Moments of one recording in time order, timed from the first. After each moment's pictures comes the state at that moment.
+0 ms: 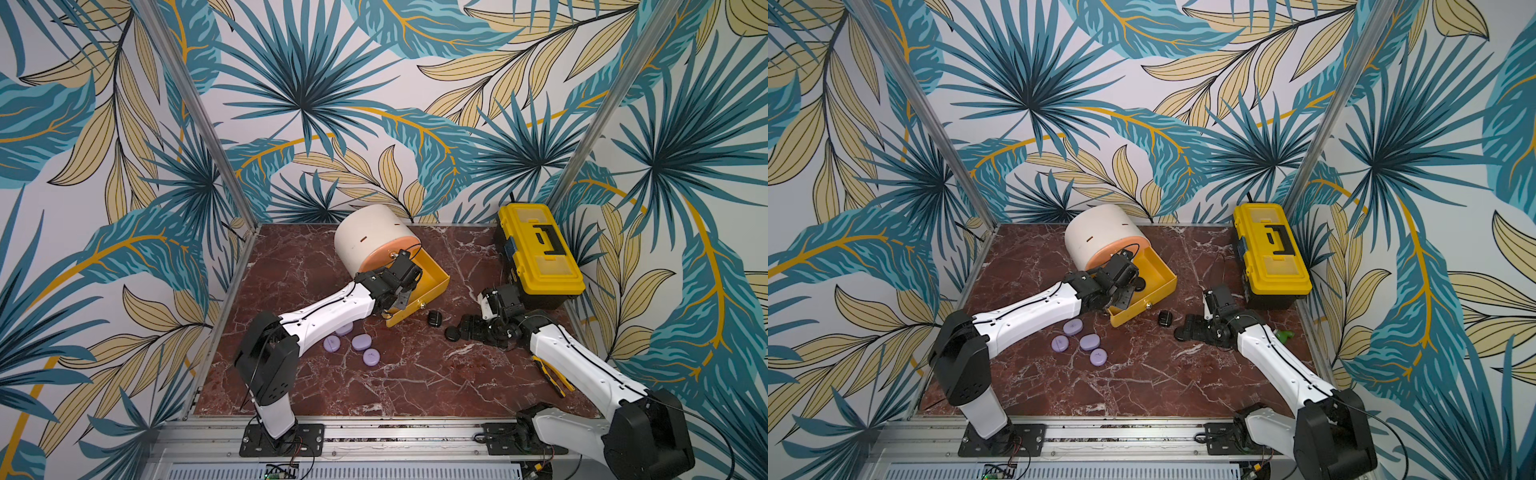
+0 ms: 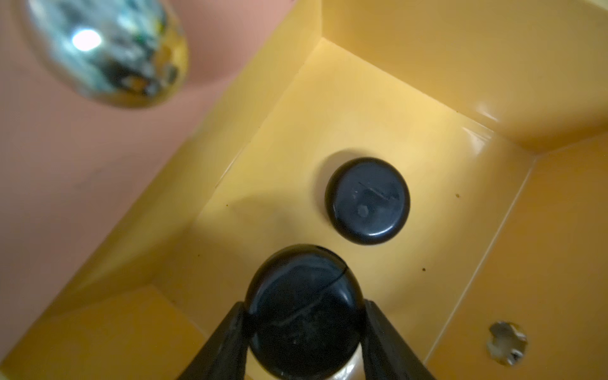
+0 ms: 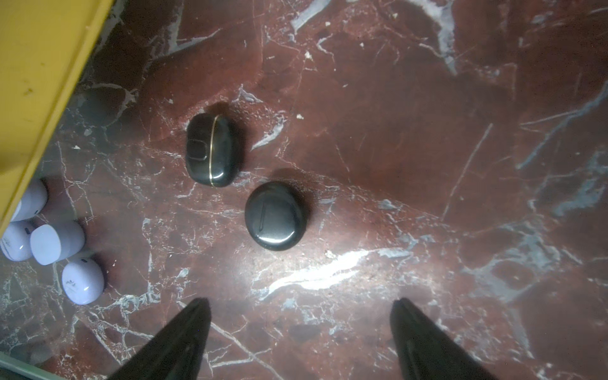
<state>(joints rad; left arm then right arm) -0.78 1.75 1.42 -0.64 -0.35 -0.34 0.30 1.19 0.74 -0.66 -0.12 0.47</state>
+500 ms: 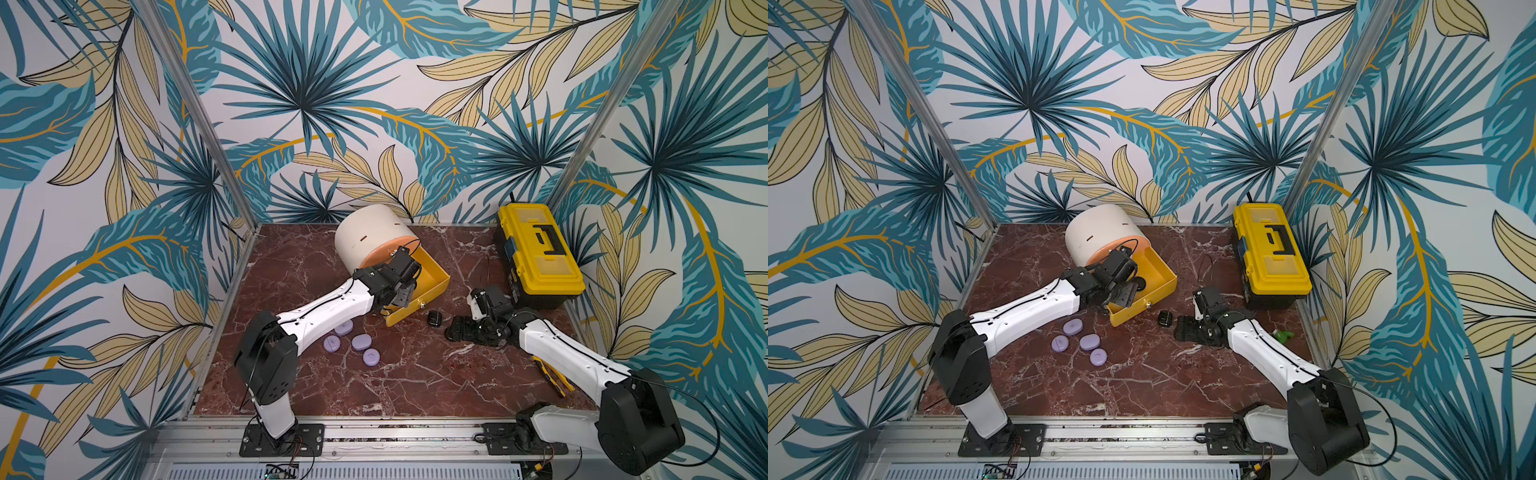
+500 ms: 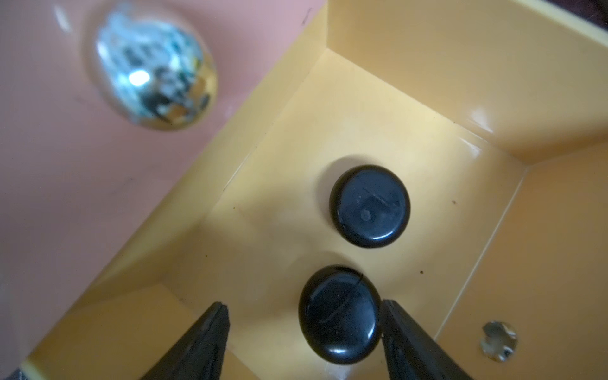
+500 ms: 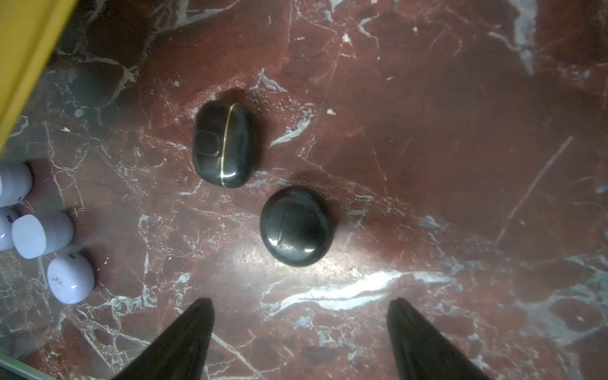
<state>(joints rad) -0.78 1.75 1.47 -0.69 -0.32 -0.34 0.36 1.29 0.74 -0.59 -0.11 0.47</state>
